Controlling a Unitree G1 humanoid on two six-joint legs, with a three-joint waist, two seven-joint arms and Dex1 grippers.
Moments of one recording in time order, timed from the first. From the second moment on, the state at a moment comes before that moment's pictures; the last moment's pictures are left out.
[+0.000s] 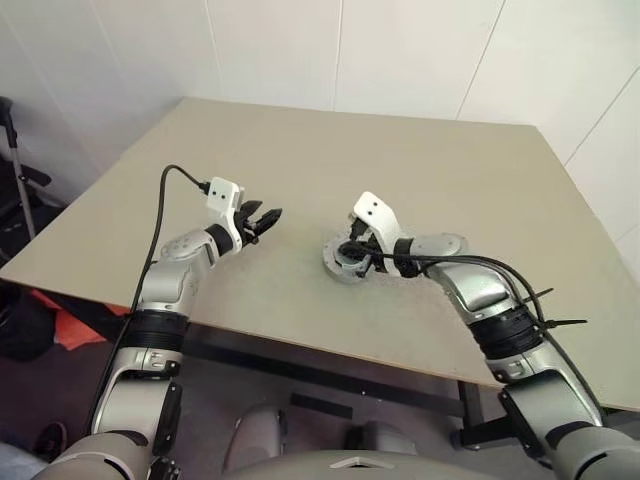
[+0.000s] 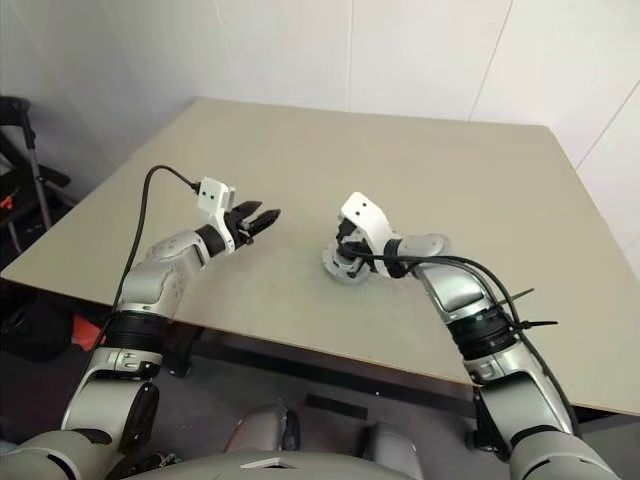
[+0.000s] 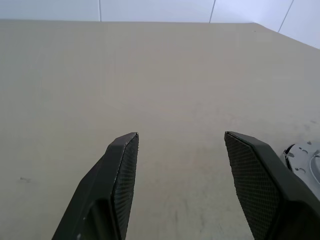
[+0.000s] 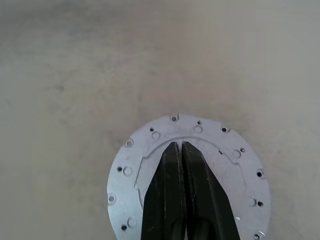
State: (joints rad) left arm -0.53 0.30 0.05 0.27 -0.31 0.39 -0.58; right arm -0.54 -0.41 0.24 0.05 0.17 0.67 0.77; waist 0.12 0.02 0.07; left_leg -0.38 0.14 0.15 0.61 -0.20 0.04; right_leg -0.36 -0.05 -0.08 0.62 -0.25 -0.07
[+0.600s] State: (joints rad) left arm -0.52 0.27 0.01 0.25 -0.31 0.40 -0.60; right arm -0.37 -0.45 0.05 0.09 0.22 0.26 0.82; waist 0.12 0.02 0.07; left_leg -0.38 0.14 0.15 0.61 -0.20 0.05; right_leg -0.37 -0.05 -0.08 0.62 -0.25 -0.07
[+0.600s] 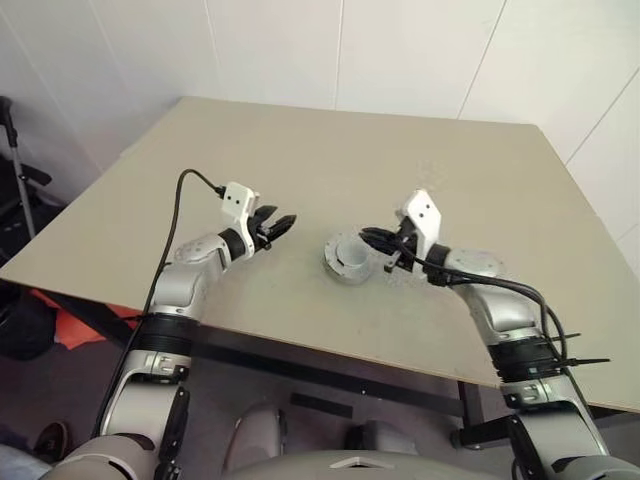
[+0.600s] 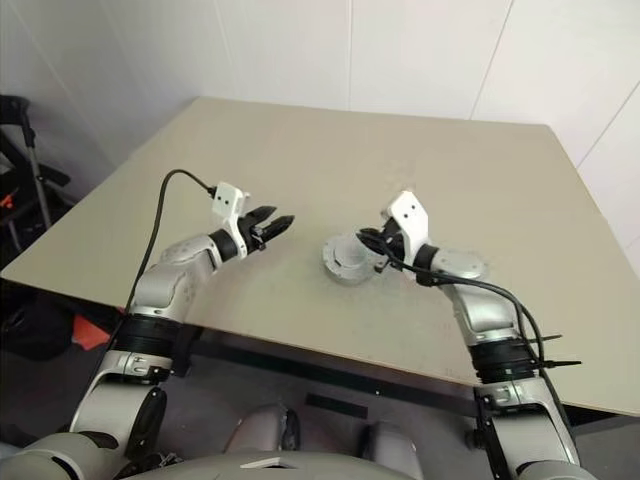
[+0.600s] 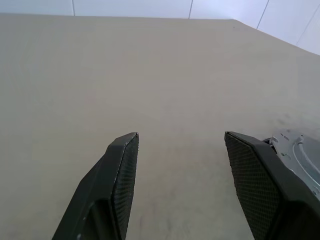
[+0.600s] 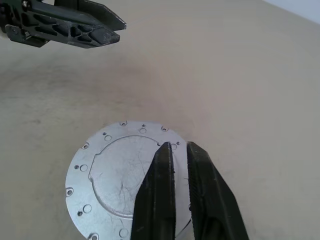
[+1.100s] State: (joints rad) left arm -0.52 0.28 0.00 0.26 -0.31 0.40 -0.62; right arm -0.35 -0.41 0.08 0.06 0.23 0.25 0.84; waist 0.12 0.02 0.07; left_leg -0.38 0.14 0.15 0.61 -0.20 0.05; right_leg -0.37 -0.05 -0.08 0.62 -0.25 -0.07
